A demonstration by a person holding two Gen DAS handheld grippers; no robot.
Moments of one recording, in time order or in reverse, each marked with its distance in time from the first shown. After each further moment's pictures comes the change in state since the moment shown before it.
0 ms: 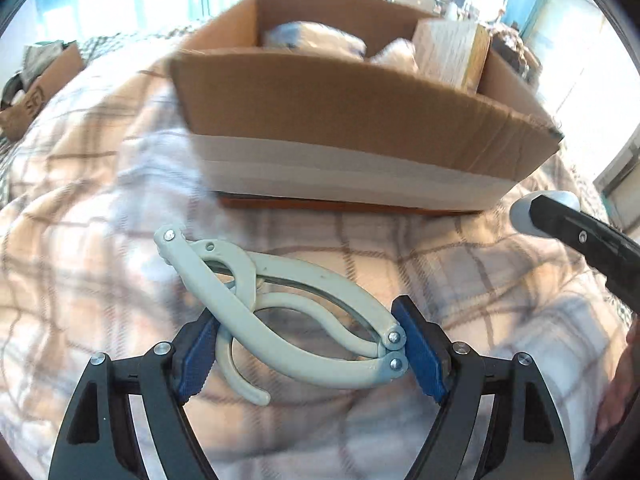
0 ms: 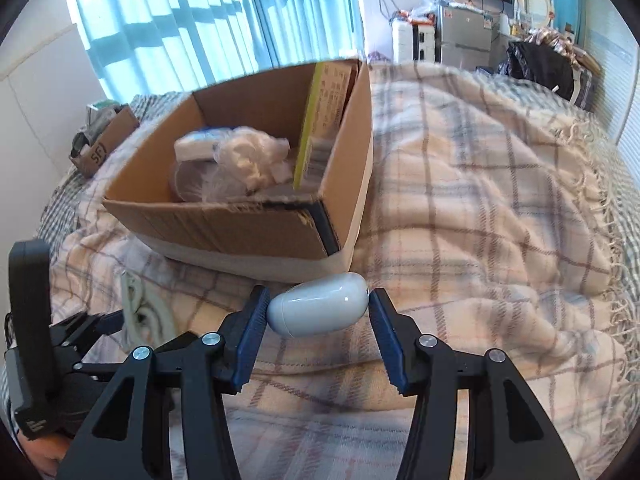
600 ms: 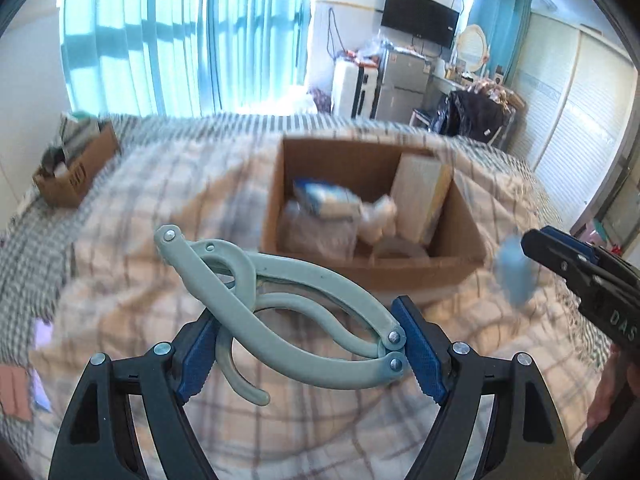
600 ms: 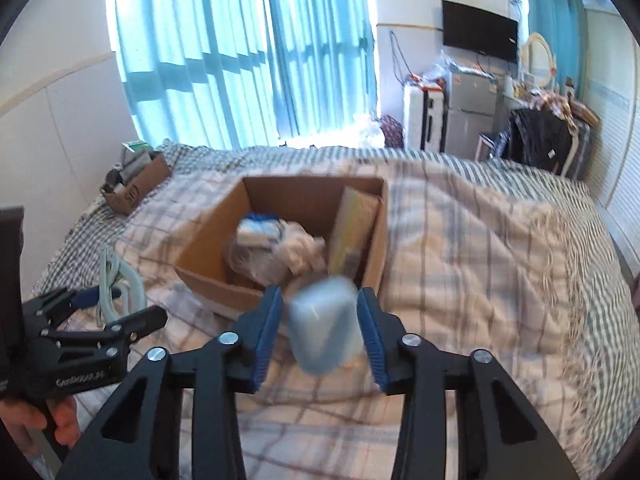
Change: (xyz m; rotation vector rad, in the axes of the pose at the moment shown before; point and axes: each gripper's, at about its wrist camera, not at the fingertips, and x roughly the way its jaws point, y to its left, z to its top) left arm -0.116 0.005 0.041 0.028 -0.240 0.018; right arm -0.088 0.036 0.040 -0.089 -0.196 0.005
